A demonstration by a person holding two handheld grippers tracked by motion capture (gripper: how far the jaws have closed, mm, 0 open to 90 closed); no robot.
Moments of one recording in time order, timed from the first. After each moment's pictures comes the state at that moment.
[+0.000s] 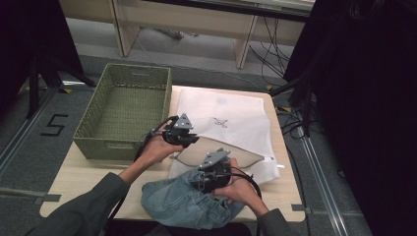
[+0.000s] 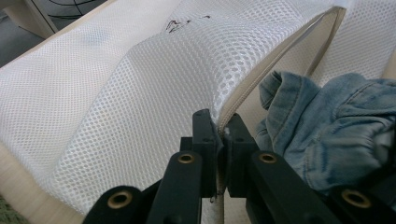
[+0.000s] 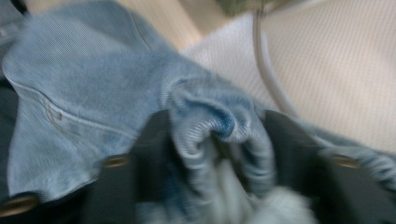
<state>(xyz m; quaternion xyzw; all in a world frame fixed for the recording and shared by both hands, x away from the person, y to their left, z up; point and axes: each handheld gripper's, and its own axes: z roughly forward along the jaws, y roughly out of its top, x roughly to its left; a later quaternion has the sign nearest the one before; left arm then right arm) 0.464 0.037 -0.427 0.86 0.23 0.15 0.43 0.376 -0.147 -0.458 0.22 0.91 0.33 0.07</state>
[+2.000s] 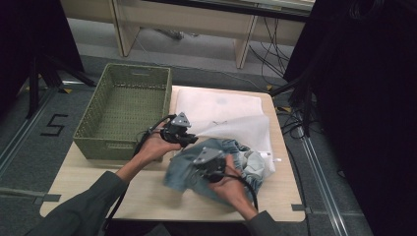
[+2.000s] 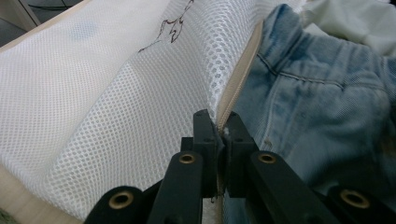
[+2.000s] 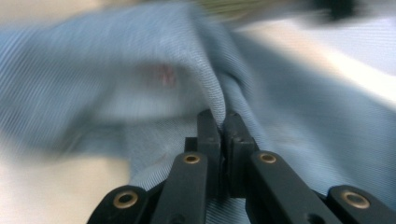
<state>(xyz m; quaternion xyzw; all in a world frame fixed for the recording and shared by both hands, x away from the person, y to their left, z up) 0.466 0.042 -0.422 0.86 0.24 0.11 0.44 0.379 -0.133 -0.446 0.24 0.90 0.30 0.20</state>
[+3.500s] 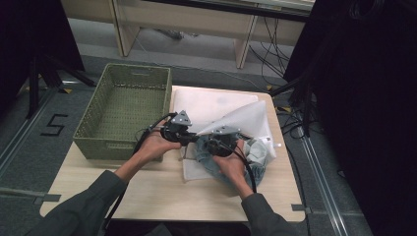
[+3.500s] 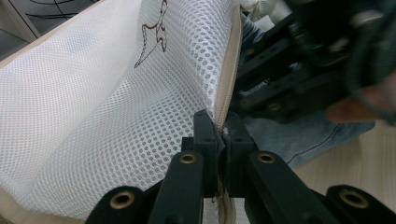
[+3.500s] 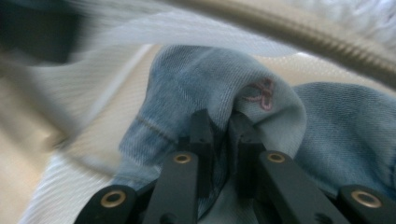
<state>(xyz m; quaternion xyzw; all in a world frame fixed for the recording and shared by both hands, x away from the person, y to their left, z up) 0.464 0.041 -0.411 0.86 0.22 0.11 0.45 0.458 -0.159 -0.463 0.41 0.81 0.38 0.19</state>
